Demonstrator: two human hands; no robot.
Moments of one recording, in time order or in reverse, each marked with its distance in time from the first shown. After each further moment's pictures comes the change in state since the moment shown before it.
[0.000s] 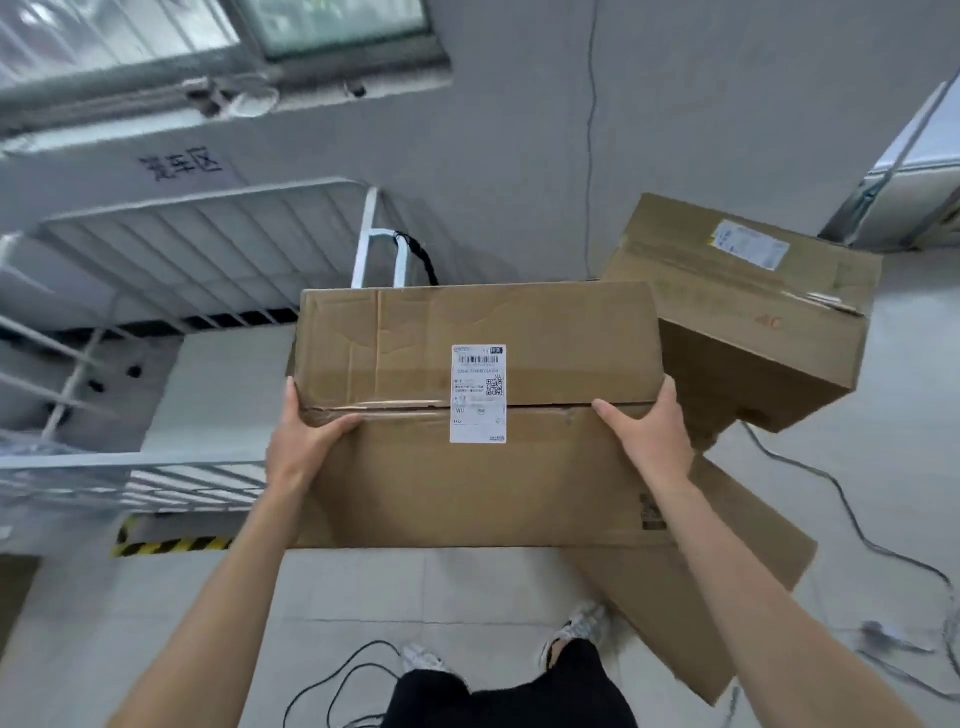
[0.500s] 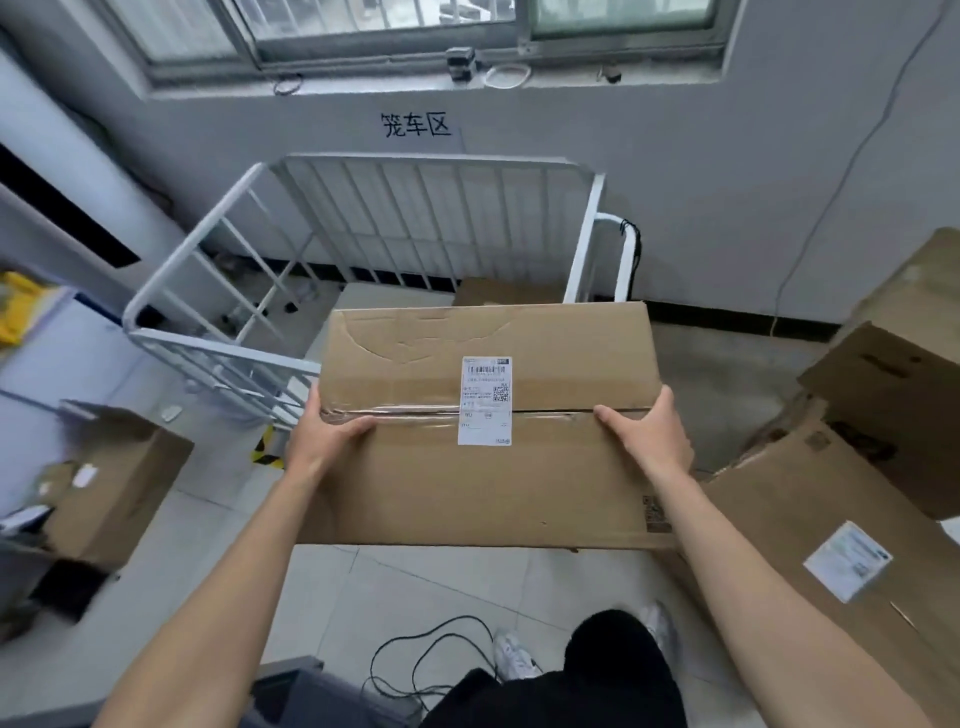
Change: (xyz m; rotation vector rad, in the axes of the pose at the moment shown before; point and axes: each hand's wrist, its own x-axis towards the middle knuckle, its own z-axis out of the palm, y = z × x) left_hand 0.024 -0.237 -0.245 -0.071 0.133 -0.194; right_hand -0.148 -0.155 0.259 -0.166 -0.222 -0.112
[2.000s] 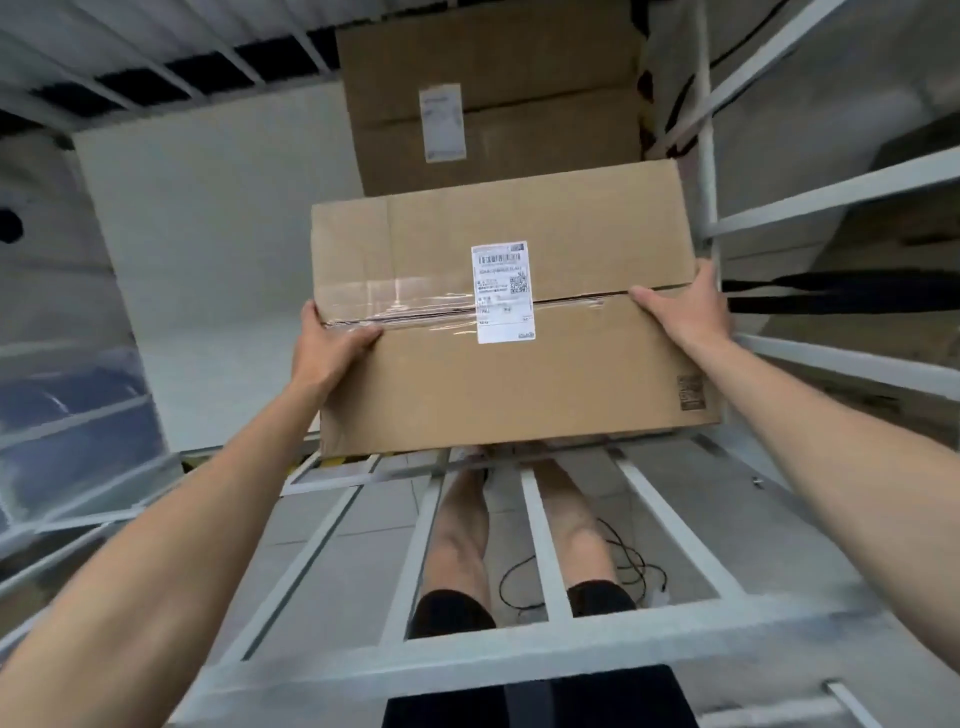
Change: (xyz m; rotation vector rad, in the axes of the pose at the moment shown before) left_hand 0.632 -0.151 0.222 0.202 -0.564 -0.138; right_hand 0.367 -0.063 0.413 -0.016 0.062 0.545
